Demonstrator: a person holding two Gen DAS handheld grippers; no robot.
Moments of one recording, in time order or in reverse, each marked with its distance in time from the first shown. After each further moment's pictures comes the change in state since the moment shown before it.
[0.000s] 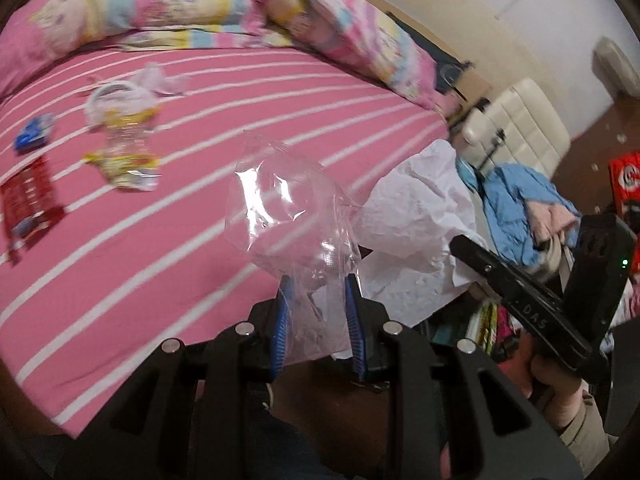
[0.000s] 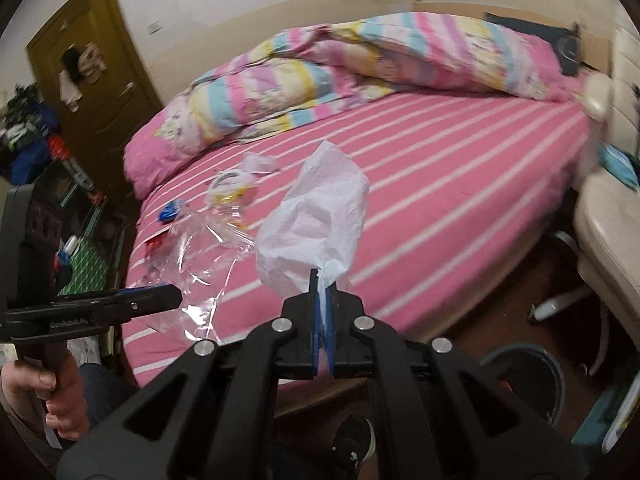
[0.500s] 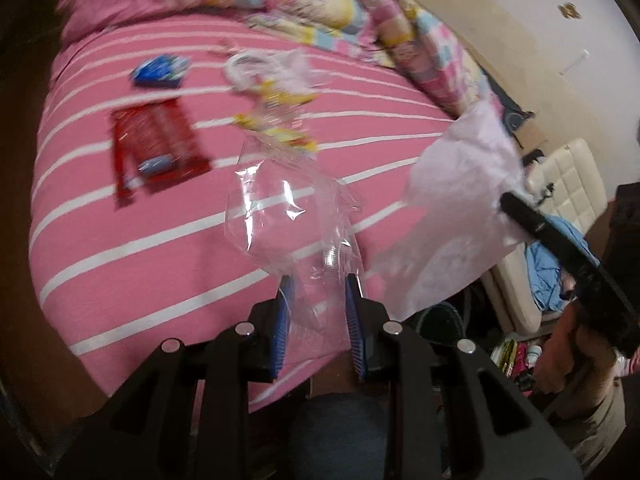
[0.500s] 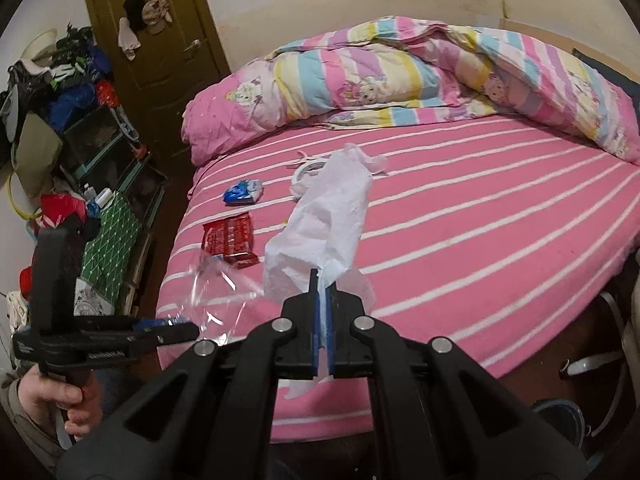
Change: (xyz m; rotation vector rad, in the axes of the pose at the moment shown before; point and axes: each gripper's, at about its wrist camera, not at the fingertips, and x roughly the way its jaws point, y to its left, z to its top) left arm -0.062 0.148 -0.026 -0.207 -0.058 0.116; right arm 0.075 0.146 0.030 -0.220 0.048 0.147
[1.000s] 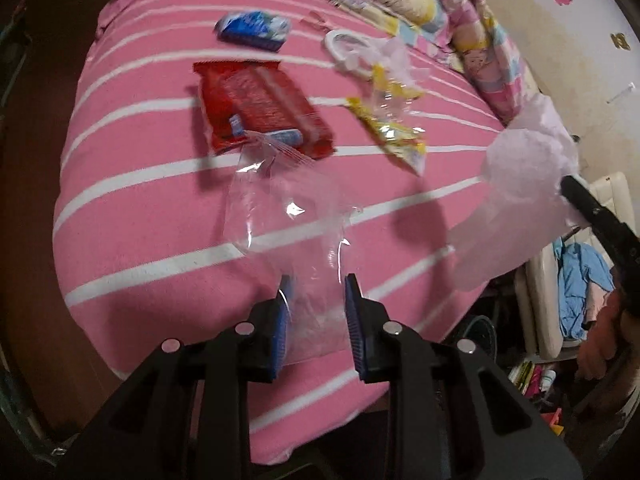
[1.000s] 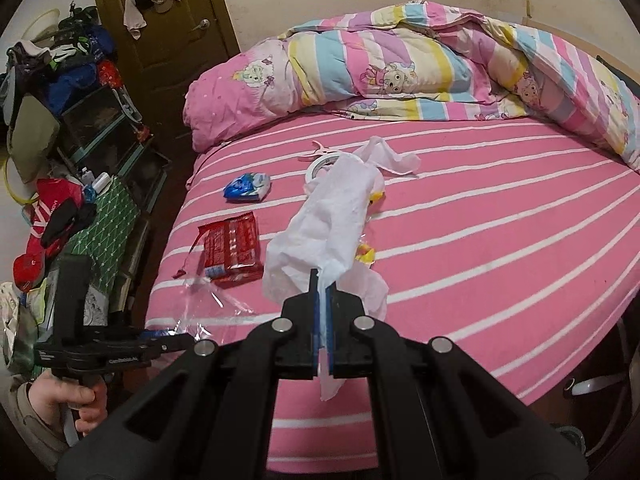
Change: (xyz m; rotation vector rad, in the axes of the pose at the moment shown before) left arm 0.027 0.109 0.006 -0.135 0.049 0.108; right arm 0.075 0.029 0.028 -0.060 0.054 0.025
